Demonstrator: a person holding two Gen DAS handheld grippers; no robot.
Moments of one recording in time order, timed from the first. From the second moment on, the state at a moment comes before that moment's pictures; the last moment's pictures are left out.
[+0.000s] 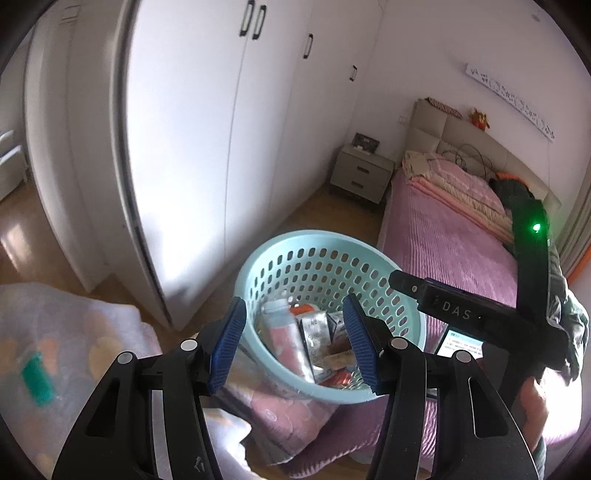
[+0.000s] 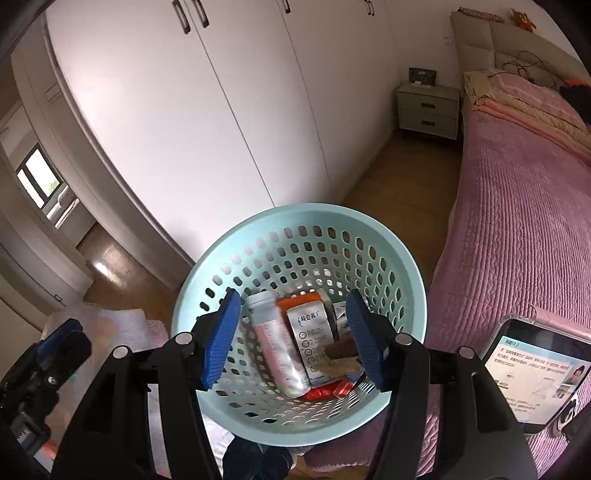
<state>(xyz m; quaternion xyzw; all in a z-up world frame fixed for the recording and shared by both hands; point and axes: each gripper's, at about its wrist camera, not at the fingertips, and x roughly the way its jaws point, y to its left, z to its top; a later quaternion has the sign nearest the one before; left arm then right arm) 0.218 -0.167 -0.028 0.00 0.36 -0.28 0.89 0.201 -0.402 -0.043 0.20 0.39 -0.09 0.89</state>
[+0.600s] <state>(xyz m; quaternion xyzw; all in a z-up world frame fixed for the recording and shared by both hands) 0.153 -0.020 0.002 -0.03 0.32 -0.17 0.93 0.179 -0.295 0.003 0.12 0.35 0.04 0.93</state>
